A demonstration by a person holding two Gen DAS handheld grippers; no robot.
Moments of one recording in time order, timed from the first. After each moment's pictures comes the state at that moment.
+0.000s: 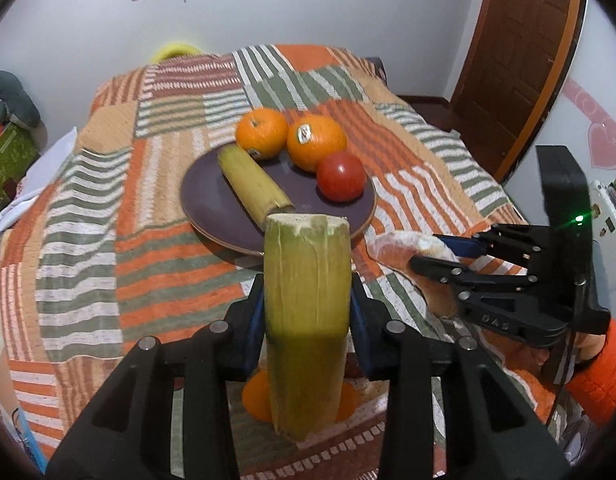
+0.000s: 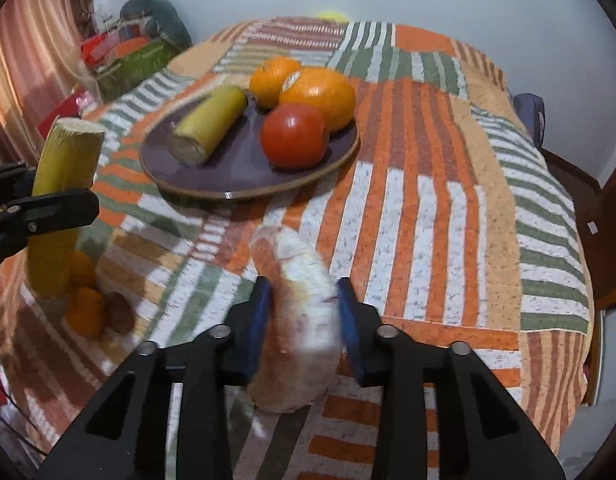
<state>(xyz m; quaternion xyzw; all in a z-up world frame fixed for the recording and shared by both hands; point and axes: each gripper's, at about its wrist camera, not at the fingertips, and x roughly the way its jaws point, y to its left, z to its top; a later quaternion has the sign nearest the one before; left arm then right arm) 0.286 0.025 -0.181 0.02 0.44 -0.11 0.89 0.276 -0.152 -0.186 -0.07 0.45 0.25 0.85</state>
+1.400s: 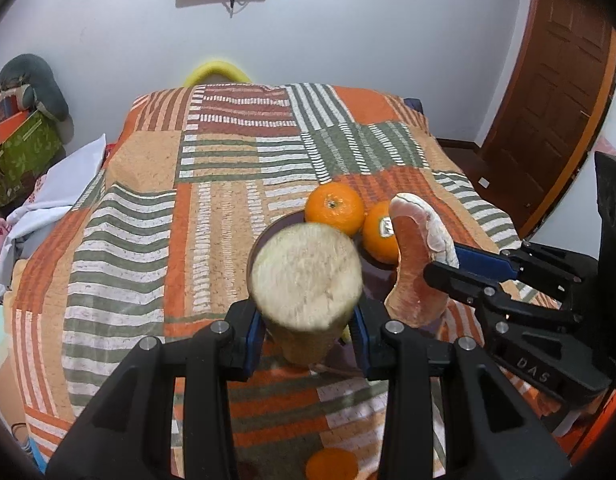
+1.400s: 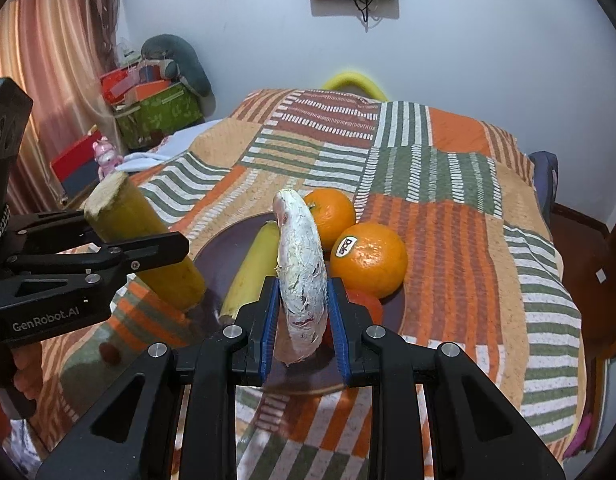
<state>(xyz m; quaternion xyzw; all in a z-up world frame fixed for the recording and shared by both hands) 0.362 0.076 -0.164 -0.03 0.40 -0.05 0.91 0.324 -0.084 -0.130 -0.07 0.38 0.28 0.88</state>
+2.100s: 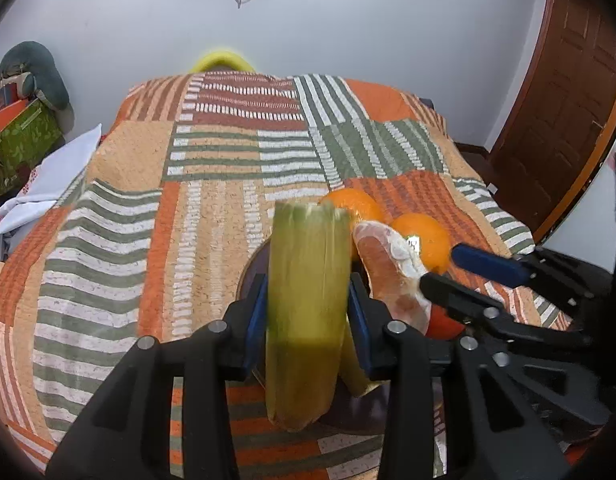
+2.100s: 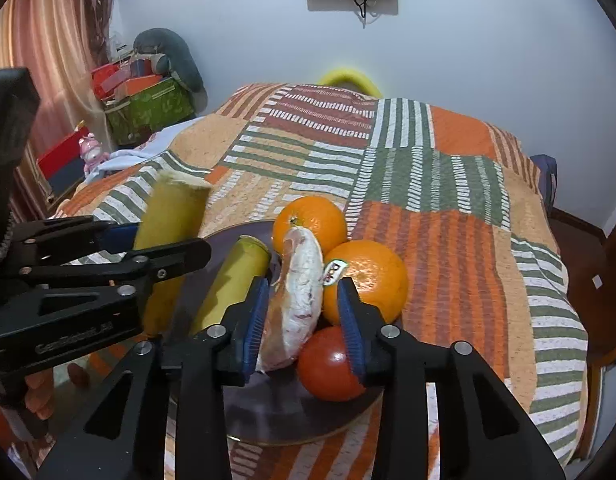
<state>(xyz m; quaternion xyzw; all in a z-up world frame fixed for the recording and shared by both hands) 0.406 0.073 -0.193 -0.04 0.41 -0.04 0.91 0.348 -0.076 -0.139 -0.08 0.37 0.27 0.88</state>
